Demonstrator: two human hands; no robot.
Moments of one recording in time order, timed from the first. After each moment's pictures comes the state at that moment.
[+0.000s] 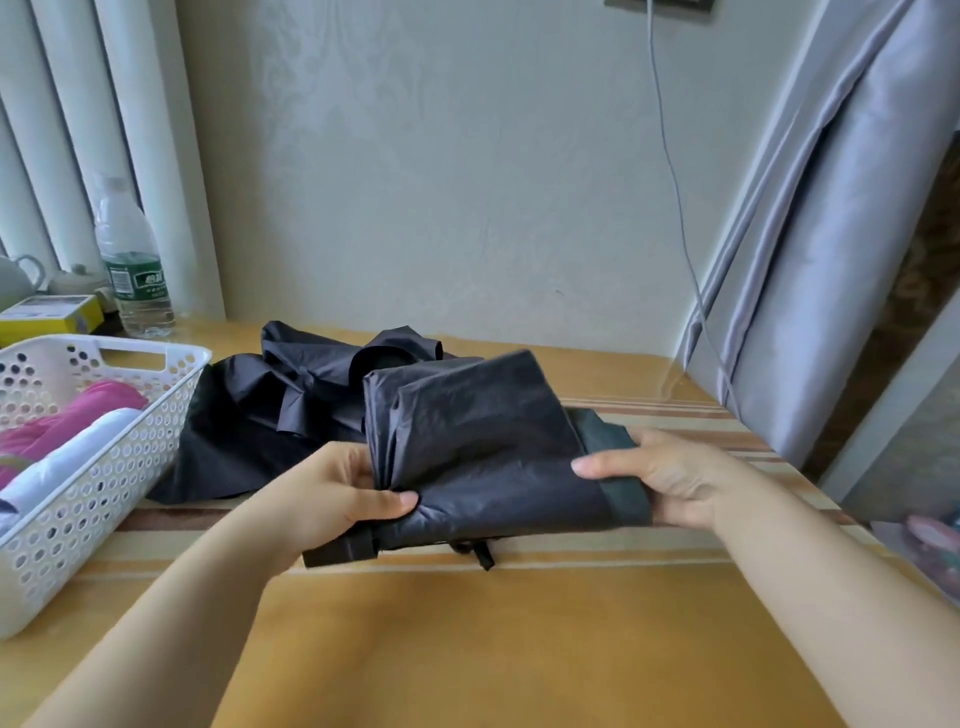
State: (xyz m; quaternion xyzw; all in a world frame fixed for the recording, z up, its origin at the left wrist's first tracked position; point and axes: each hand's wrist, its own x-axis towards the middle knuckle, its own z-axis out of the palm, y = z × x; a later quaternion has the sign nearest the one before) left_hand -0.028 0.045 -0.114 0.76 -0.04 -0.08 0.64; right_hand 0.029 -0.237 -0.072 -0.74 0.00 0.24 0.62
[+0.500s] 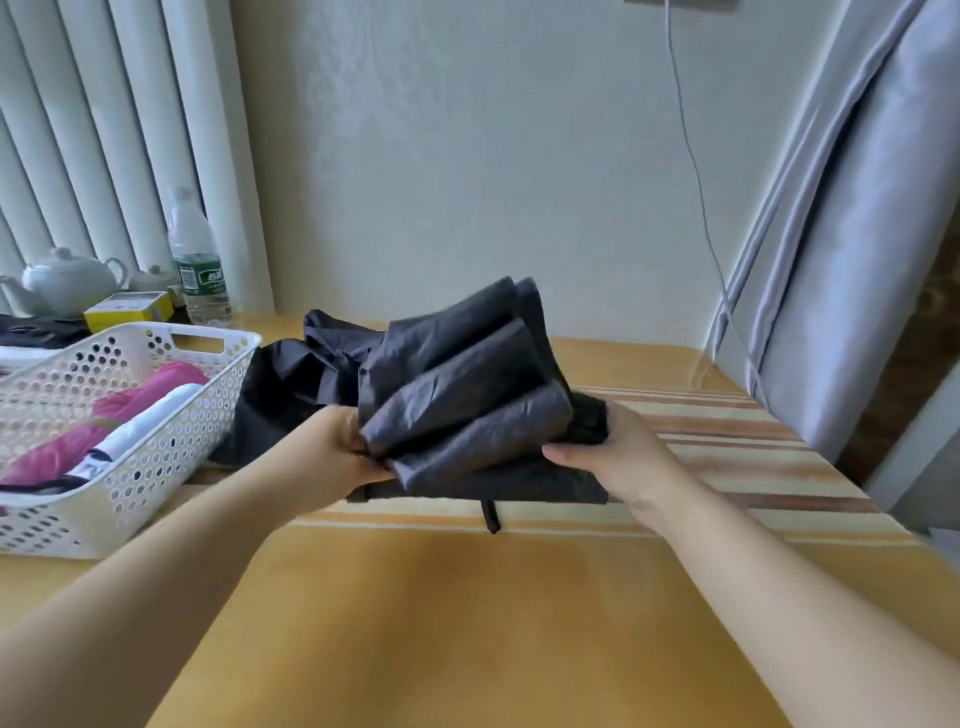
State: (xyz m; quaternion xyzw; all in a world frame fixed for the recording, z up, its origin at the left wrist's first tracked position) left_hand -0.053 0.050 -0.102 0.87 -0.04 0.06 0.48; right_hand 0.009 -0.214 -0.097 -0.80 -0.14 0.04 0.58
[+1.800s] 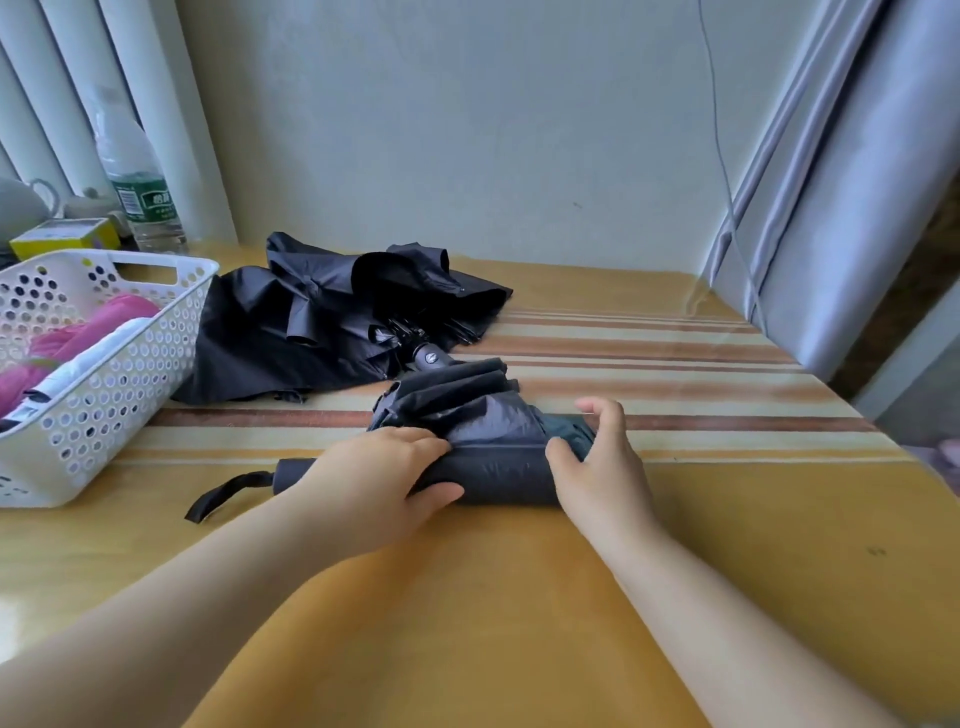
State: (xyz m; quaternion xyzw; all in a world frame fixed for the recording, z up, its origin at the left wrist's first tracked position) left_hand -0.062 0.008 -0.162 0.98 -0.18 0.09 0.08; right_hand -0.042 -0.198 -0.157 -0.90 0.02 -0.04 0.44
